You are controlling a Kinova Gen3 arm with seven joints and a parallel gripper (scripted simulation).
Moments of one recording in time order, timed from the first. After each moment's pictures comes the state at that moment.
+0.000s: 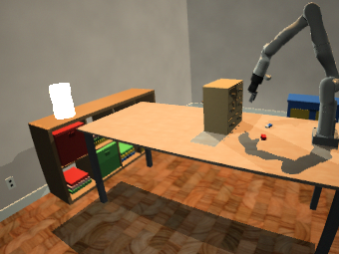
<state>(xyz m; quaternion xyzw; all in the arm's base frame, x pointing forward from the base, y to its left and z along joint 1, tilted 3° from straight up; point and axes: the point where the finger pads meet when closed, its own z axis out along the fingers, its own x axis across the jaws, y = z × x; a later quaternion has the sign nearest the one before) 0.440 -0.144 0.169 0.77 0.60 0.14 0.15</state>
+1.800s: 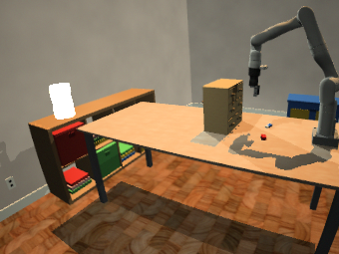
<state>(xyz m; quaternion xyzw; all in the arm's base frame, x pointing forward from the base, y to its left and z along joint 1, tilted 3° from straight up) 0.413 -0.143 0.208 0.79 0.61 0.04 0.02</state>
